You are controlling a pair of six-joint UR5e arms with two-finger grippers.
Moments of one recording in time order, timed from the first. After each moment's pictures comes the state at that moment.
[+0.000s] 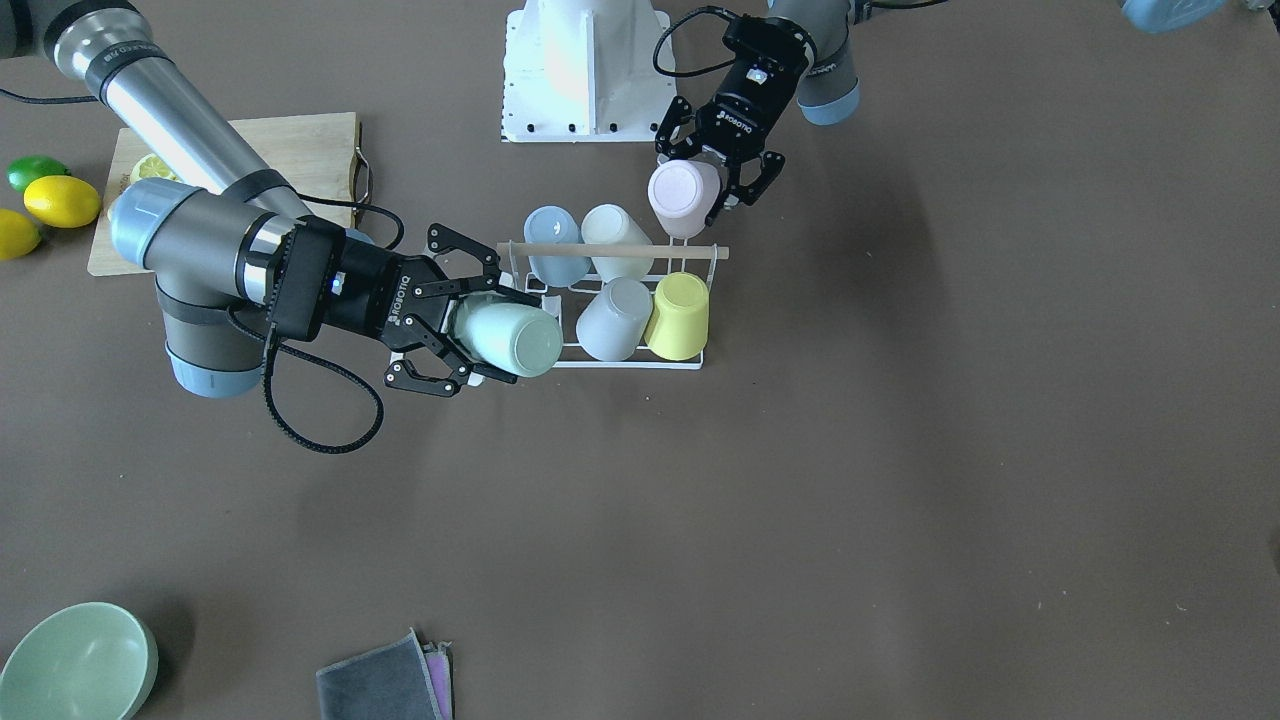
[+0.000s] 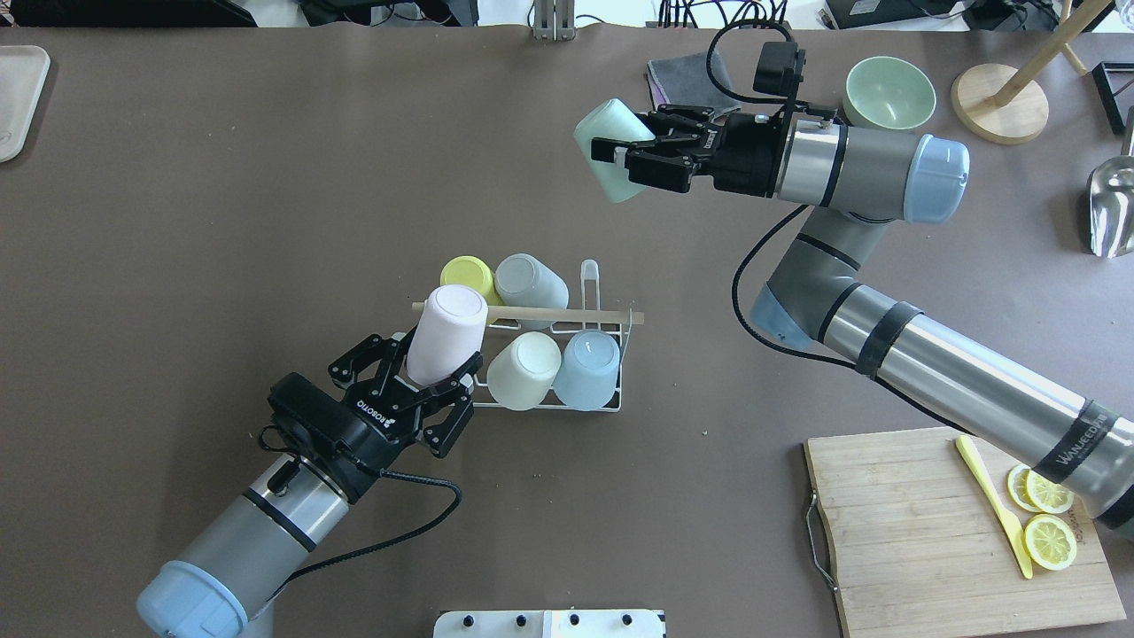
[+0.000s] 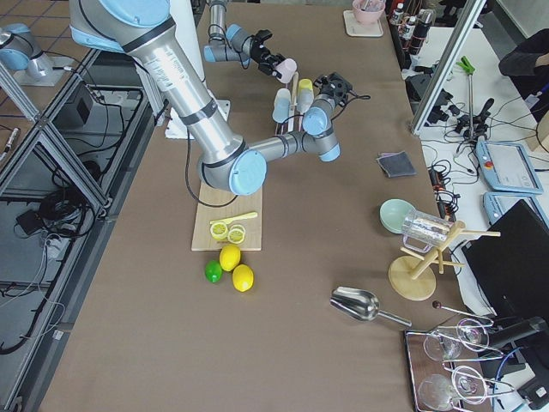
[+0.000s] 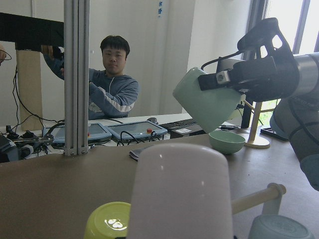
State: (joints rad) left arm -0.11 -1.88 -1.70 -3.06 -0.75 -0.47; right arm 0.76 -0.87 1.07 0.40 1.87 0.92
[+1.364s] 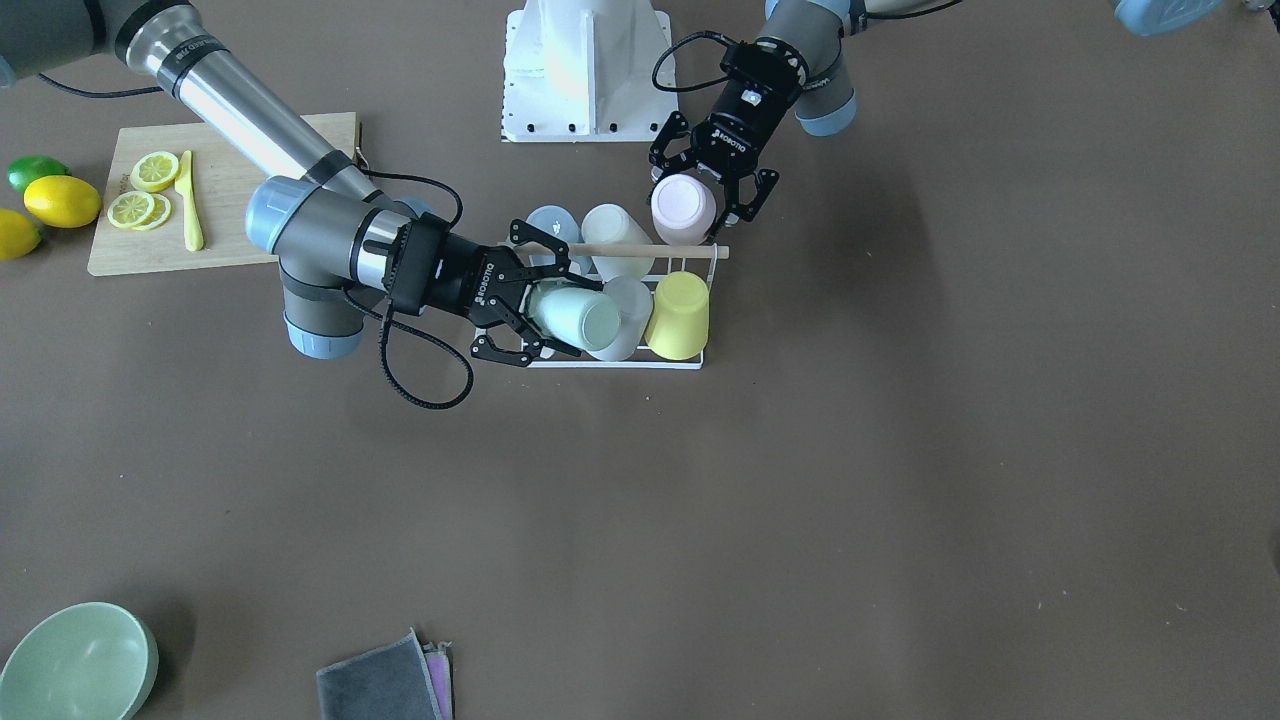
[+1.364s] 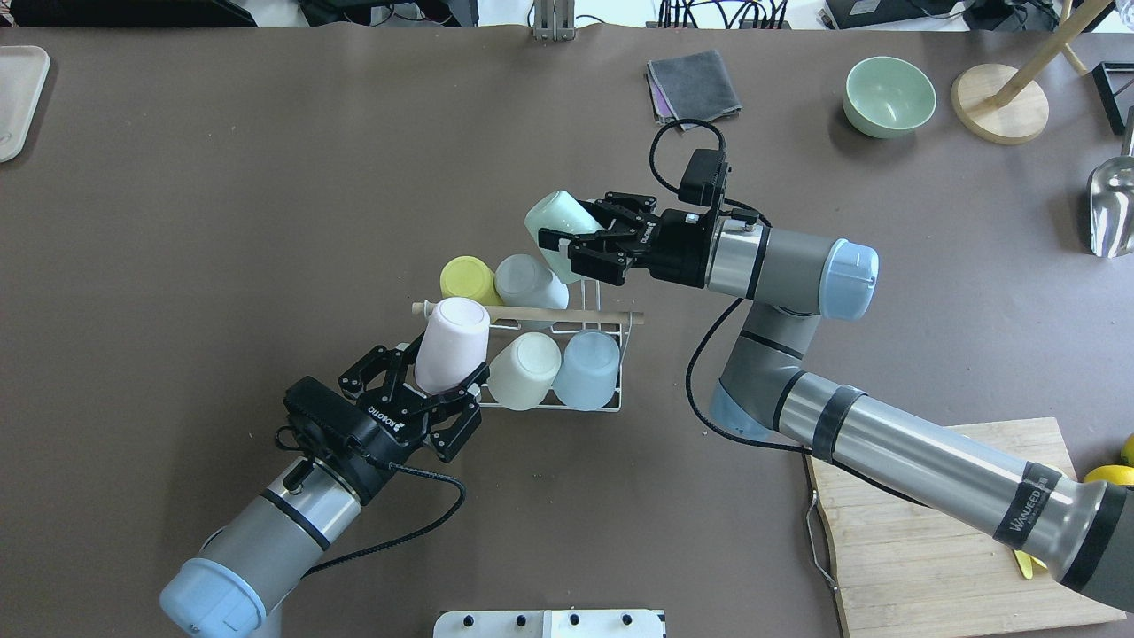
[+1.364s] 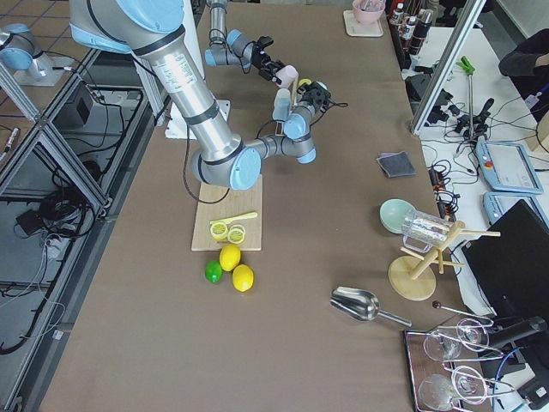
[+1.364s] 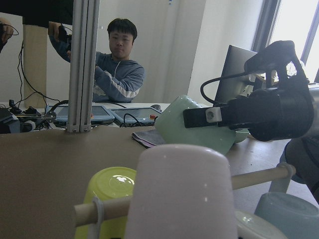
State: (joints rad) left arm -0.11 -1.90 -1.64 -3.06 -0.76 -0.57; right arm 0.58 -0.88 1.03 0.44 1.73 0.85
